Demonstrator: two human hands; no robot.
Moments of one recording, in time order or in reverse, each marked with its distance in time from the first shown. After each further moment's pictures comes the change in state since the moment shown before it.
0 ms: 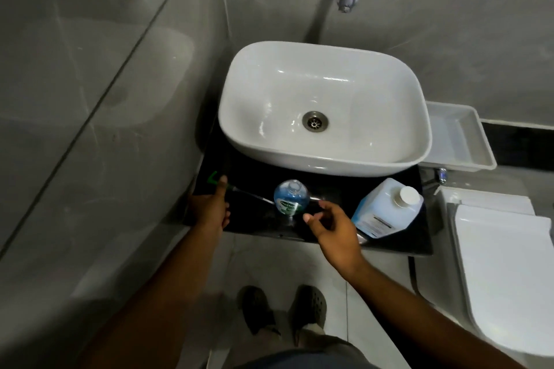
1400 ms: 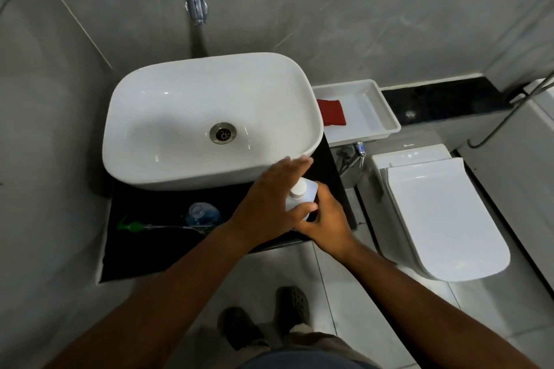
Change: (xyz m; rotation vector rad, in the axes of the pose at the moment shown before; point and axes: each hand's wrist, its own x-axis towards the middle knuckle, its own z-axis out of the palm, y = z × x) left_hand -0.180 0.032 0.154 0.798 -0.893 1.413; right_hand 0.007 0.028 -0.132 -0.084 0.137 -0.219
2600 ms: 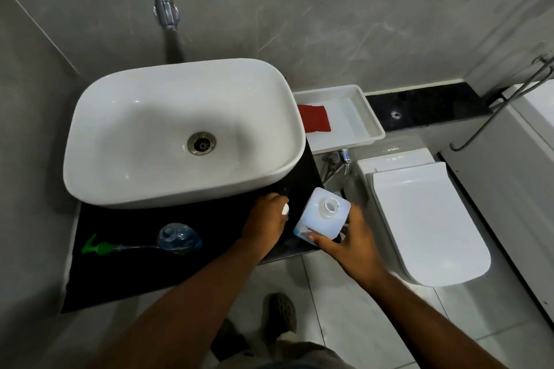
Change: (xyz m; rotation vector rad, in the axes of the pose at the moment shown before) left_hand 0.033 -0.045 0.095 0.074 -0.135 -0.401; right_hand -0.016 0.028 -0.060 0.102 0.137 0.119
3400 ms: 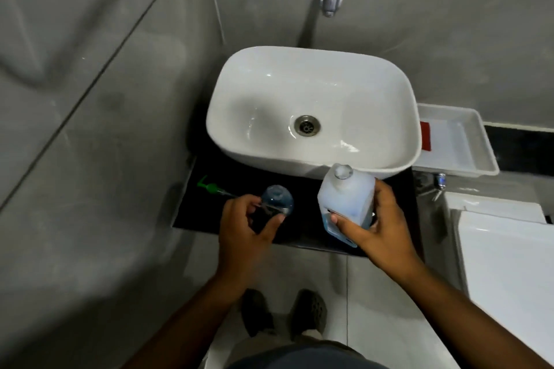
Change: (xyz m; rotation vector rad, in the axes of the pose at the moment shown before) left_hand -0.166 -0.087 -0.083 -0.495 0.733 -0.412; right_hand -0.002 -0.093 0.088 -0.053 -0.286 -0.313
